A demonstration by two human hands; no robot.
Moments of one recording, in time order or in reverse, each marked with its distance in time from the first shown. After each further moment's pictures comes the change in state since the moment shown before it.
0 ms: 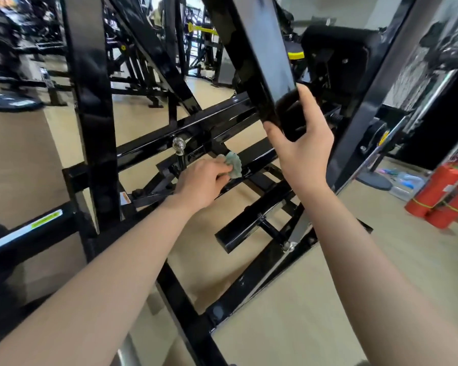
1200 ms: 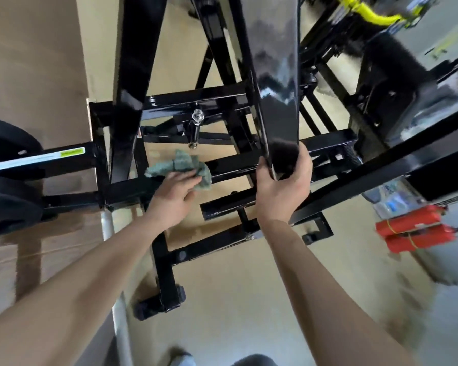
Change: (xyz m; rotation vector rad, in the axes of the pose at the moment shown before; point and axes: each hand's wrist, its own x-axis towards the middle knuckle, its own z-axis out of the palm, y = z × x) left_hand -0.094 0.027 -0.032 -0.234 -0.045 -0.481; right_hand 0.023 -0.052 -0.009 -0.079 -0.190 0.276
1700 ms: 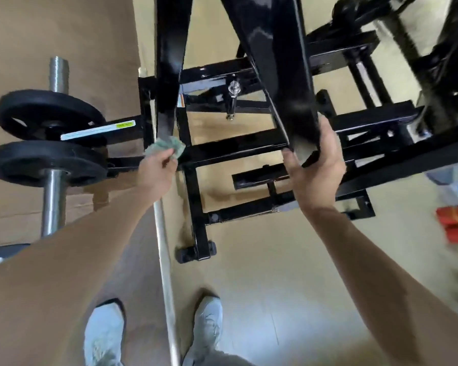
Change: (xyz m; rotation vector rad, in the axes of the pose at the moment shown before) left_hand -0.054 -0.007 -0.090 -0.210 0.182 -0.631; right_hand 0.025 -0.007 -0.037 -0.020 -0.366 -0.113
